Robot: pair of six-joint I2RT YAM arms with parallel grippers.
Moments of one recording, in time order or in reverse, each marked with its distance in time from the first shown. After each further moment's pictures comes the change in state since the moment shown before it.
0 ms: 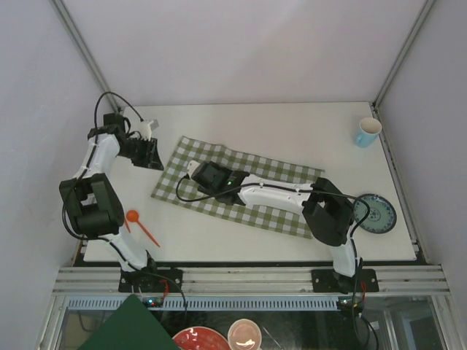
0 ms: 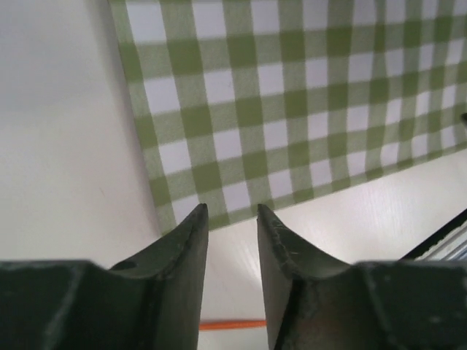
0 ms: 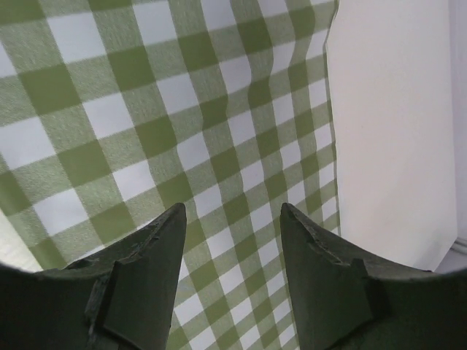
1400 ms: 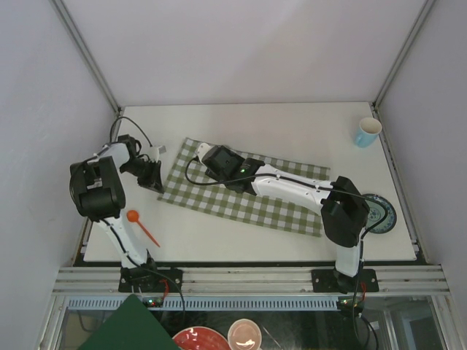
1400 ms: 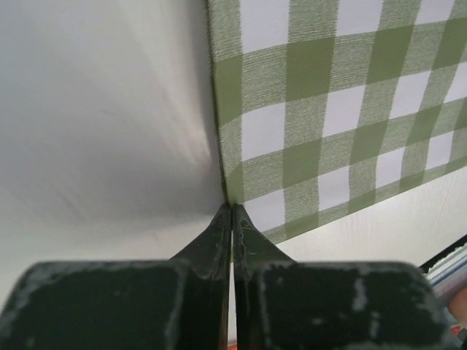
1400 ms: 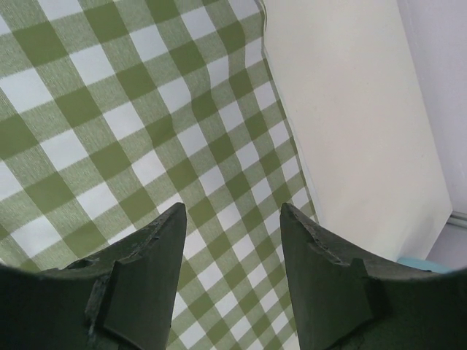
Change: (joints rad) left arm 0.024 0.183 -0.185 0.104 -0.123 0.025; right arm -0.059 -0.106 0.014 -0.037 0.009 0.023
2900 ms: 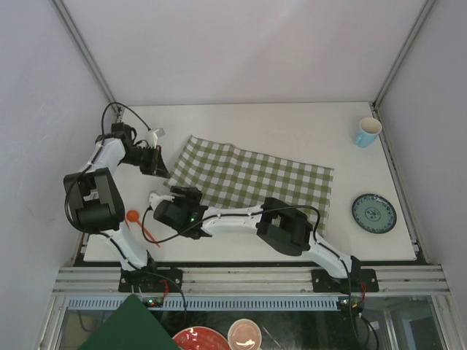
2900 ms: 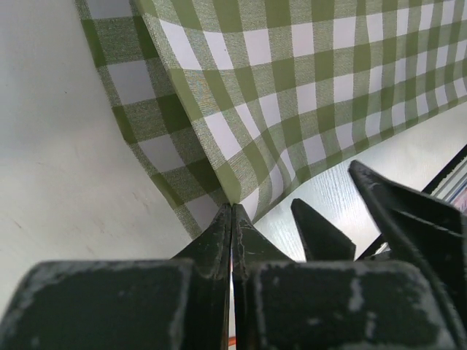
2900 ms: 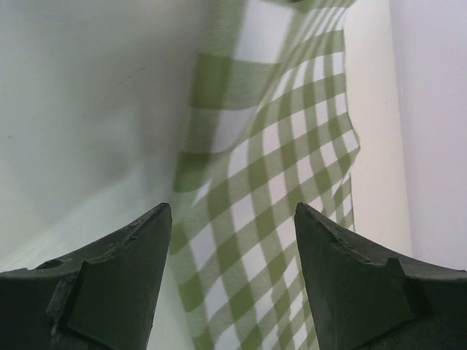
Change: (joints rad) left arm -0.031 -0.146 0.061 -0.076 0.244 -0.030; right arm 0.295 0.444 0.248 0.277 0.258 -0.098
